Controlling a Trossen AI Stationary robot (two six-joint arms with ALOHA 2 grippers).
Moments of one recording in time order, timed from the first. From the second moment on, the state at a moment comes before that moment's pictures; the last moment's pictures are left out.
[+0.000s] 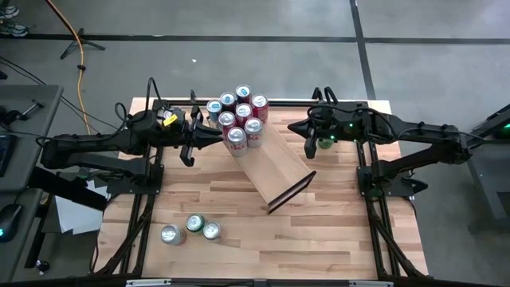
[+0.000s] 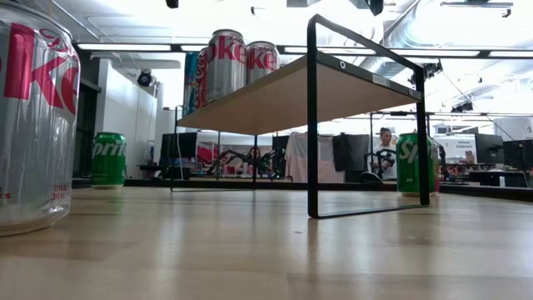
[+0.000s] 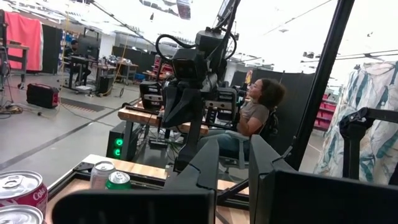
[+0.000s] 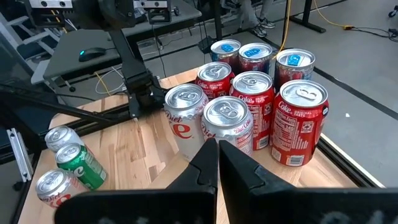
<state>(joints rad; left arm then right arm) 0.13 0.85 0.73 0.33 0.11 -0.24 -0.08 1.12 1.21 -0.43 0.18 0.24</state>
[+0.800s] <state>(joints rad) 0.13 0.85 0.73 0.30 0.11 -0.23 -0.08 1.12 1.21 -0.43 0.19 0.27</state>
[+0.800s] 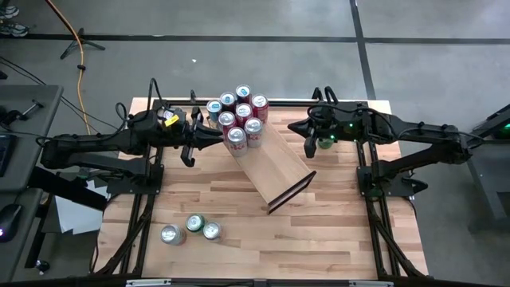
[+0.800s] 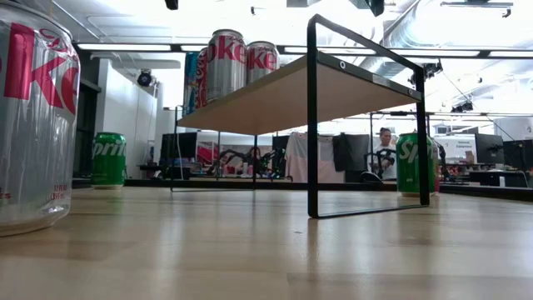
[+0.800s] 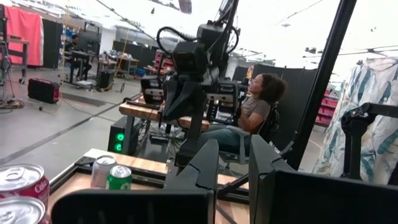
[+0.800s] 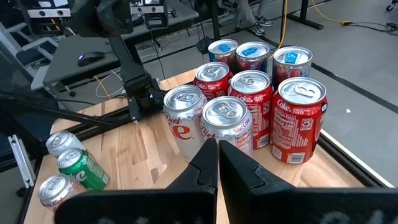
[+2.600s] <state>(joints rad) 0.06 0.86 0.76 0.41 0.02 -0.18 -0.08 1.12 1.21 -0.49 0.24 0.18</state>
